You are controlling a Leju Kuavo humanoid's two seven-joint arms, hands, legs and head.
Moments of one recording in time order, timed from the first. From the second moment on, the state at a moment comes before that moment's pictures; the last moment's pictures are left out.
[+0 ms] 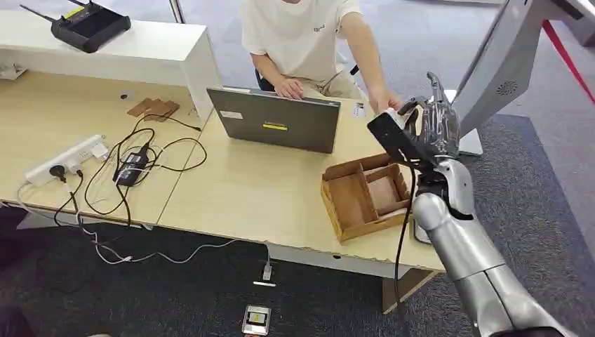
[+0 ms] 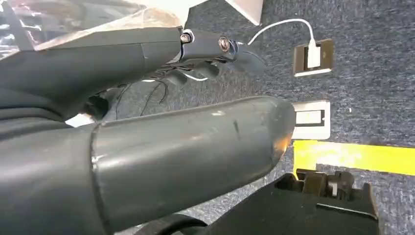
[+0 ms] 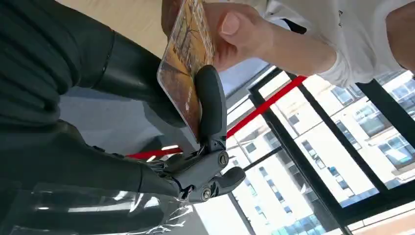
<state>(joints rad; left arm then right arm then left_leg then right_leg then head) -0.23 -0.09 -1.12 -0.44 -0.57 0.22 0.24 -0.81 -0.11 0.66 -1.04 0.76 -0.37 0.22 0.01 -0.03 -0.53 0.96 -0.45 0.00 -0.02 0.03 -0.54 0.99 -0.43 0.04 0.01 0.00</state>
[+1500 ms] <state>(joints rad) -0.24 -0.09 -1.11 -0.44 -0.60 0.19 0.22 -0.99 -0.04 0.83 -0.72 1.49 -0.65 0.31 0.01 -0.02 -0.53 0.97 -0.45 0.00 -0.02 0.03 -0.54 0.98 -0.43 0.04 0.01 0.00</state>
